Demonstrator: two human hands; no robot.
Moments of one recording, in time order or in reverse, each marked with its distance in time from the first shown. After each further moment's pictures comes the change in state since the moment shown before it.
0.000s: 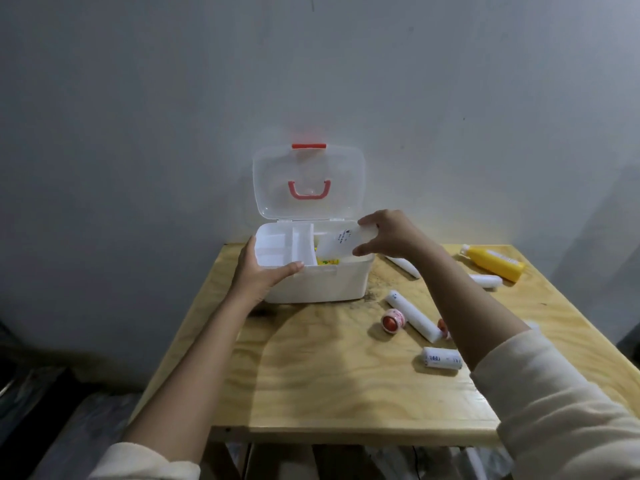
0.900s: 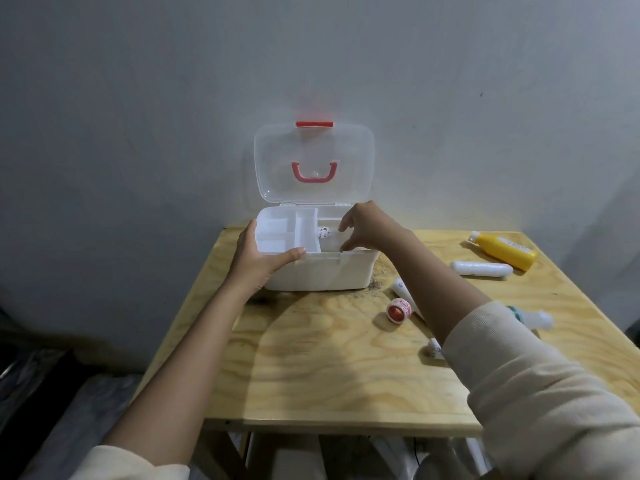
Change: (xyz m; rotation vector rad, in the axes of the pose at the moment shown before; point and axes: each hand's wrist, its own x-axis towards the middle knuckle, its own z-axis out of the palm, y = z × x) left_hand 0.001 0.001 -0.001 0.041 -0.002 0.007; right_hand 0.029 -0.013 0.041 -0.177 -0.120 -0.075
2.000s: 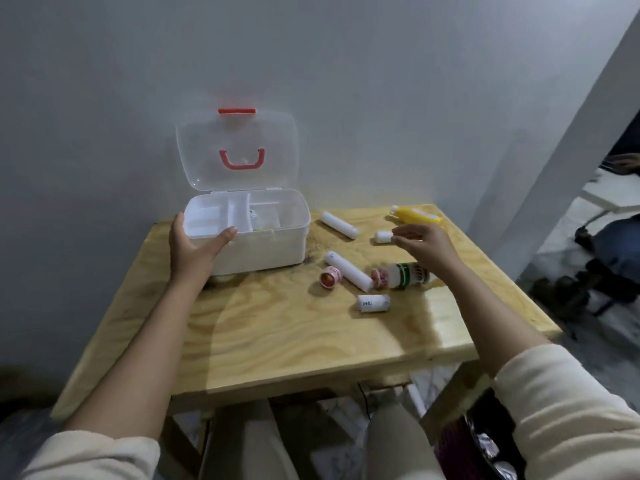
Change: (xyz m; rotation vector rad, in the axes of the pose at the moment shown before) left_hand -0.017 -0.005 0.019 -0.053 0.161 0.006; right_hand -0.167 0.134 -0.022 0.454 0.418 0.358
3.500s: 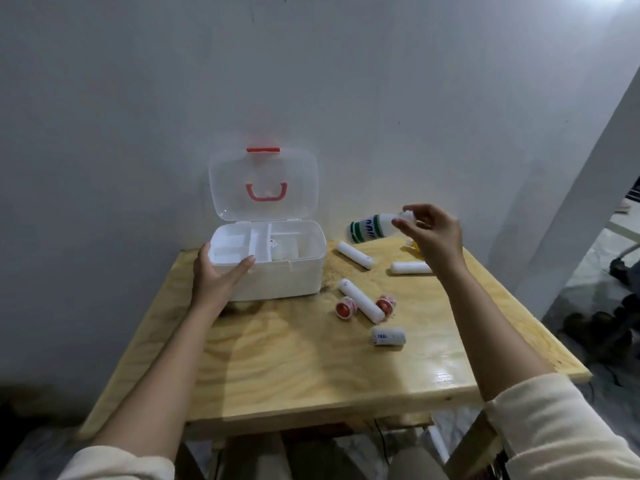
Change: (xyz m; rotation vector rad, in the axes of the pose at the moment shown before) left_hand -0.001 0.004 -0.006 0.022 -0.029 -0.014; right_hand 0.017 -0.067 -0.005 0.365 0.247 -0.163
